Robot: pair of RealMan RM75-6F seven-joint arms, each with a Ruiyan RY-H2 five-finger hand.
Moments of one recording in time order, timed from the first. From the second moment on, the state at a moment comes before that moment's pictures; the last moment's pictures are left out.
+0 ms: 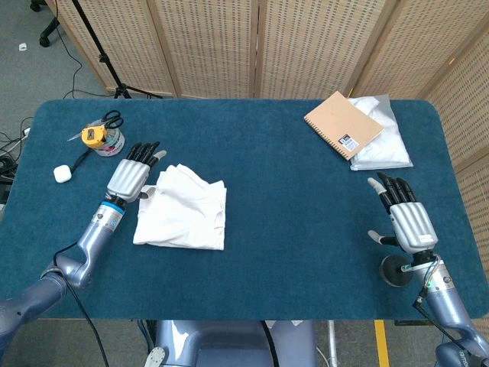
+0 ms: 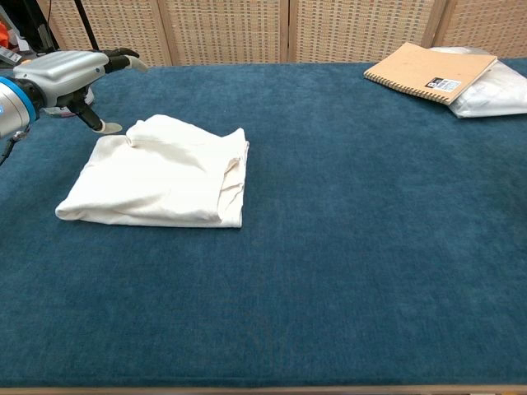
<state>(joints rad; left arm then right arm) -0.80 -1.73 -0.14 -0.72 1.40 0.97 -0.19 0.38 -1.22 0.14 -1.46 -1.45 1.26 0.12</state>
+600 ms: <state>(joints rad) -0.92 -1.95 -0.16 -0.42 1.40 0.88 -0.18 0.38 -1.22 0.15 -1.44 -1.42 1.24 0.14</state>
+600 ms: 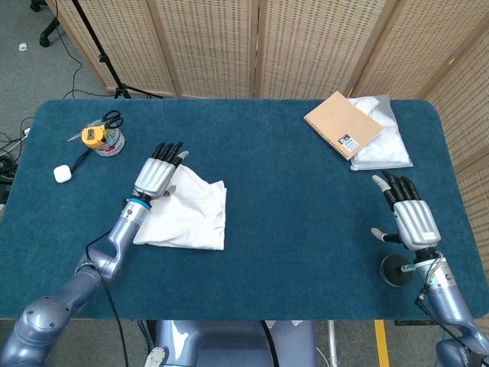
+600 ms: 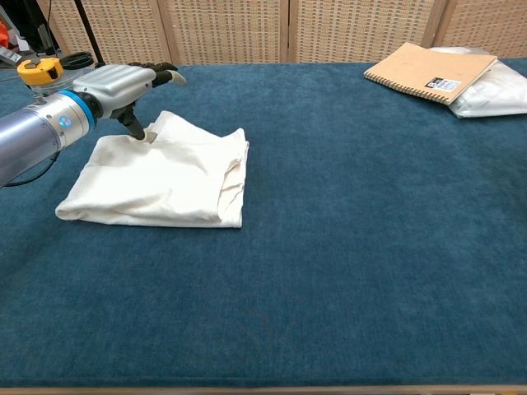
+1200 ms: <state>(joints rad) -0.95 -2.01 -0.16 -0.31 1.41 0.91 -0.23 0.38 -1.21 0.15 -1.45 -1.42 1.25 0.14</state>
